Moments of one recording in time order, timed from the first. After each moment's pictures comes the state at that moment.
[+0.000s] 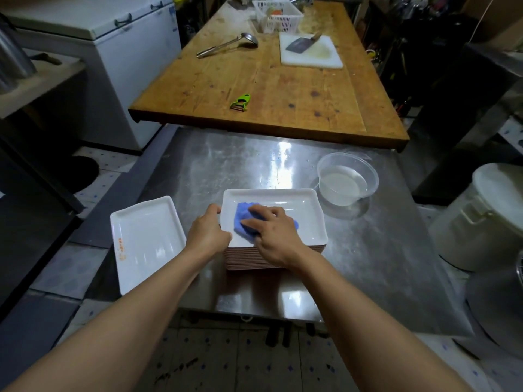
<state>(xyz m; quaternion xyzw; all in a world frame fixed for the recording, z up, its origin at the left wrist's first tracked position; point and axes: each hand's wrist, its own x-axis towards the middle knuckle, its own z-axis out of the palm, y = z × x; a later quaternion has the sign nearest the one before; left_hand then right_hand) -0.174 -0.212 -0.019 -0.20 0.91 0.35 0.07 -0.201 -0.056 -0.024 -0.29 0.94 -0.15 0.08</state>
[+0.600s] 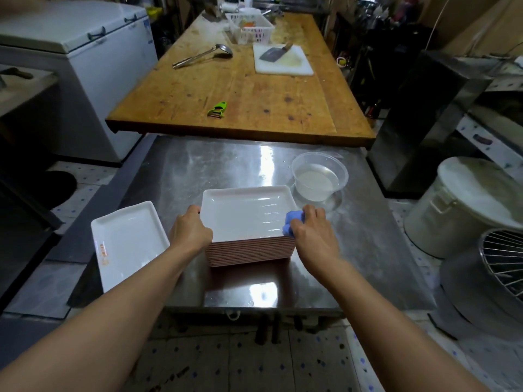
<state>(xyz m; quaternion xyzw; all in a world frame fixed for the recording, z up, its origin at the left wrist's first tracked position) -0.169 -0.201 -0.011 -0.22 0.93 0.29 0.05 -0.160 0.031 0.012 -0.13 0.99 -0.01 0.00</state>
